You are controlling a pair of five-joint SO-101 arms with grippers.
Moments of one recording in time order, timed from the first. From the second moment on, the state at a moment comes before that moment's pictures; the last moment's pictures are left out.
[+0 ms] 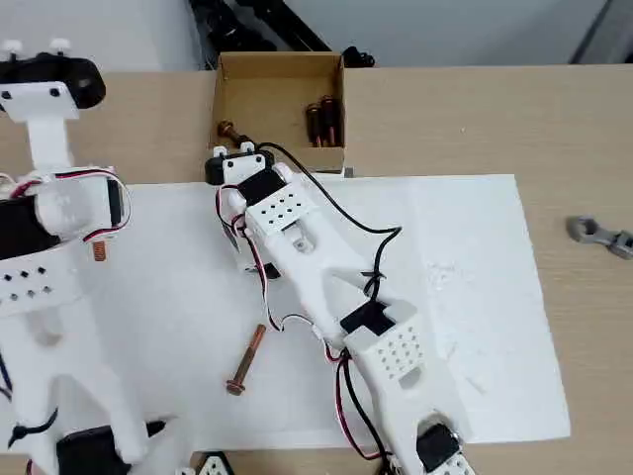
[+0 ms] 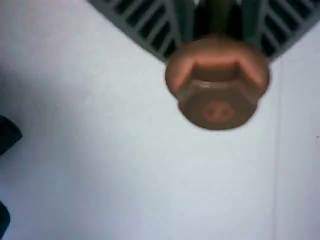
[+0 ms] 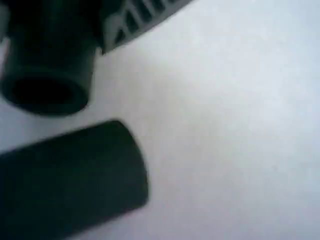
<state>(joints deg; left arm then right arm) -17.1 -18.9 -9.3 97.0 -2.8 -40.0 42.3 -34.3 87.8 -16.8</state>
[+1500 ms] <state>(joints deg) -17.1 -18.9 -9.3 97.0 -2.8 -39.8 46.0 -36.0 90.3 -16.7</state>
